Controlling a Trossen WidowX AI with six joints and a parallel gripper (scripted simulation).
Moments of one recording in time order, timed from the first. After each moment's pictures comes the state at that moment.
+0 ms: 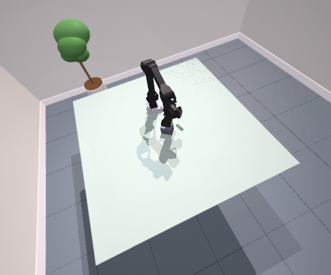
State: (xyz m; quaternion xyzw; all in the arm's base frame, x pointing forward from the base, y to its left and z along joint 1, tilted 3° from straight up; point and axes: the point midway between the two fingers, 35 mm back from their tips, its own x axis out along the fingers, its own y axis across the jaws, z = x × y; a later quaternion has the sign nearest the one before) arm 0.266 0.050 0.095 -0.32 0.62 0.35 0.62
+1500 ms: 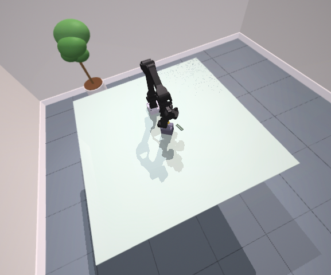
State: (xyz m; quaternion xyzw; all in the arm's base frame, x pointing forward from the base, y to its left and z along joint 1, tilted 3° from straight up) arm 0.264 0.026 0.094 -0.32 0.62 0.35 0.62
